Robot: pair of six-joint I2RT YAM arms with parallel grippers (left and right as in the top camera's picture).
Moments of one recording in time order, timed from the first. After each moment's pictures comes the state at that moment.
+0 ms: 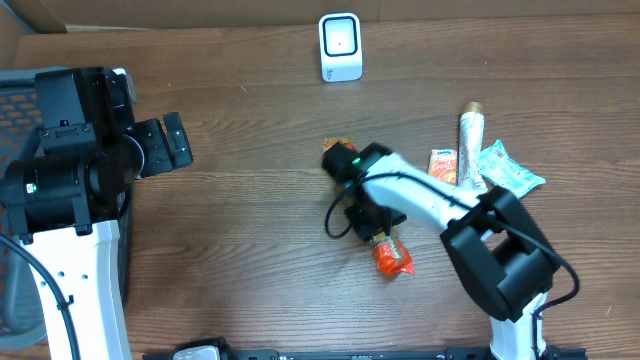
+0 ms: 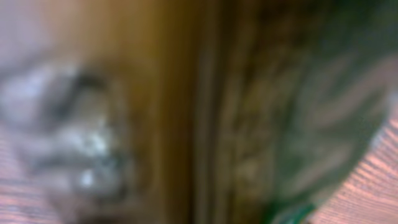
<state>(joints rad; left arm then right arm) 0.14 1.33 1.71 -1.32 -0.06 -0.13 0.70 2.05 1.39 -1.07 0.04 0.21</state>
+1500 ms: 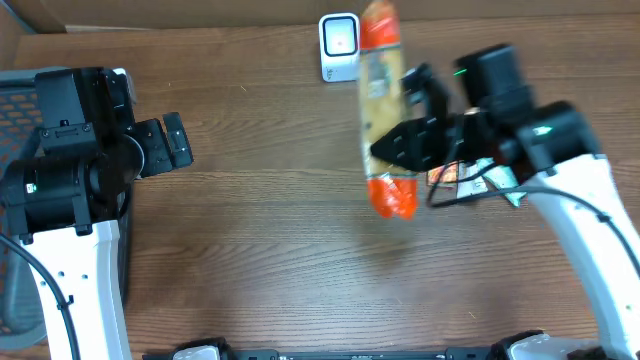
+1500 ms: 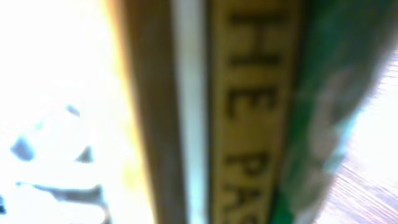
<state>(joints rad) 0.14 1.33 1.71 -1.32 -0.06 -0.13 0.30 1.49 1.59 -1.08 -0.74 0.16</state>
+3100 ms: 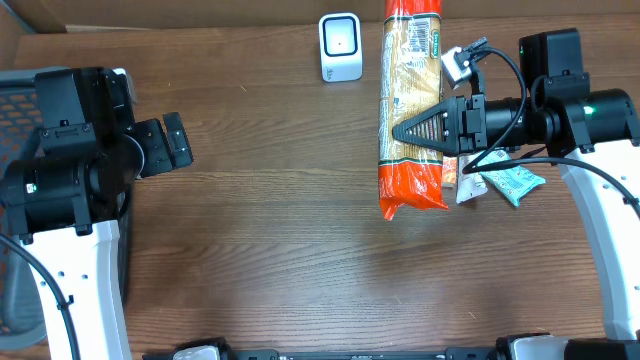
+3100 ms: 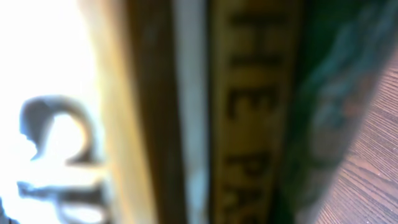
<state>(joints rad) 0.14 1.33 1.71 -1.32 -0.06 -0.13 0.12 1.52 1.59 -1.09 -1.40 0.17</state>
